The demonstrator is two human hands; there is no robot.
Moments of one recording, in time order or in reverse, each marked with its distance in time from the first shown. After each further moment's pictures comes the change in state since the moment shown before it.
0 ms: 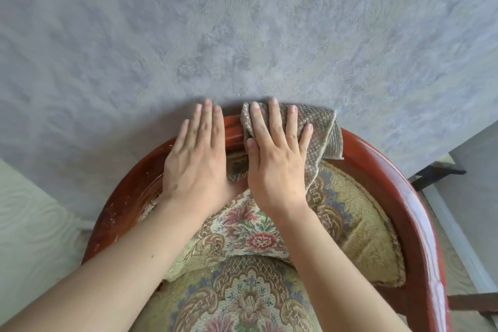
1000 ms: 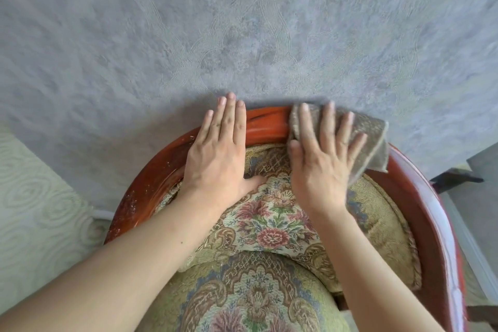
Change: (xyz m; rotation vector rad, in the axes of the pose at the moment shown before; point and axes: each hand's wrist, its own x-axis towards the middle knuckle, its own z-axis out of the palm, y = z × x) left_hand -0.003 -0.001 0.003 0.105 0.011 0.048; right_hand -0.012 0.042 0.000 -0.130 0.102 0.065
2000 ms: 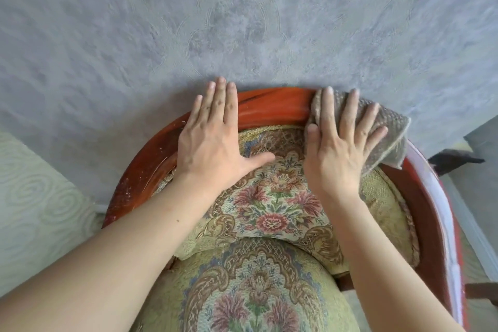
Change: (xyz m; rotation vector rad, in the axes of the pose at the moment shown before) left_hand 0.001 0.002 0.000 -0.060 0.027 -0.042; right_hand -0.008 0.018 -0.011 -0.012 -0.030 0.182
